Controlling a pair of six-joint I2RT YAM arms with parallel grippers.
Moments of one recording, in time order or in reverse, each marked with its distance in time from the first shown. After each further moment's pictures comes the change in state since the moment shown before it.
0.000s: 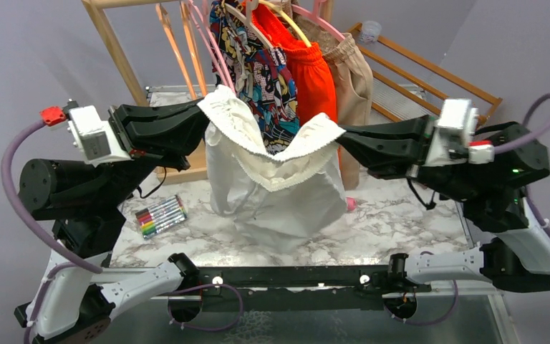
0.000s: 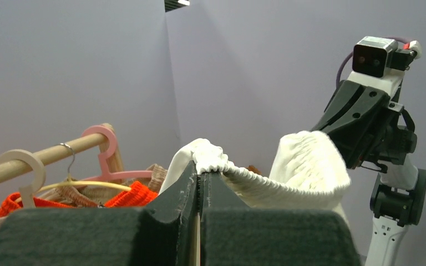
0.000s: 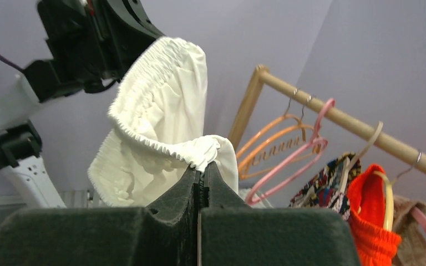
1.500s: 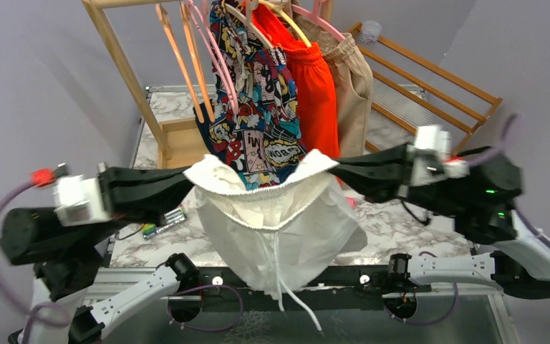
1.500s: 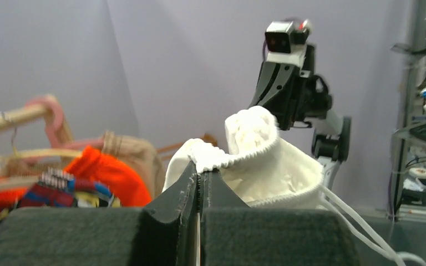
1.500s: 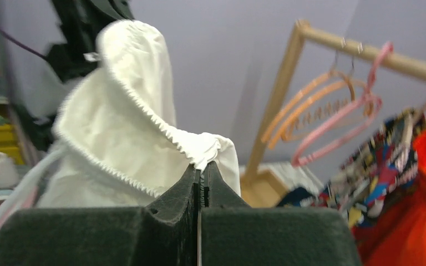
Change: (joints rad) left arm 0.000 -0.266 -0.130 -0.131 0.215 -0.026; right arm 0.002 -0.189 -0.219 0.027 -0.145 0.146
